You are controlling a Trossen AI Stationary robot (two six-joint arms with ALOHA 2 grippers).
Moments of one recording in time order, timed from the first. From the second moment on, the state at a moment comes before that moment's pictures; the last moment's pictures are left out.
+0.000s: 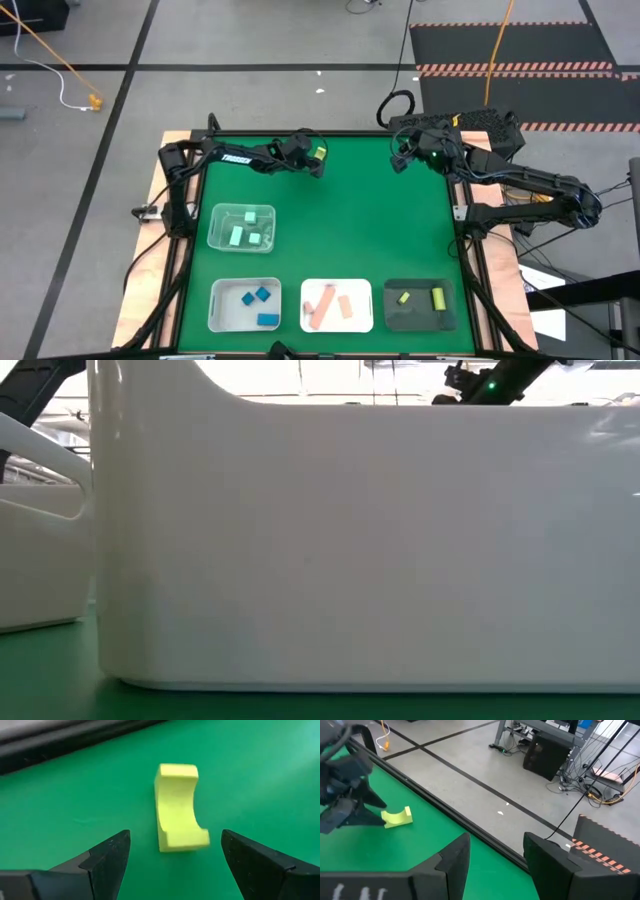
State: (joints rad) left arm 0.48 1.93 1.07 0.07 -0.15 -0.49; right arm -0.37 0.97 0.86 -0.47 0.60 0.15
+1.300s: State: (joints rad) left arm 0.39 1.86 1.18 0.19 -0.01 -0.73; right arm -0.38 0.97 0.86 -0.47 0.50 0.30
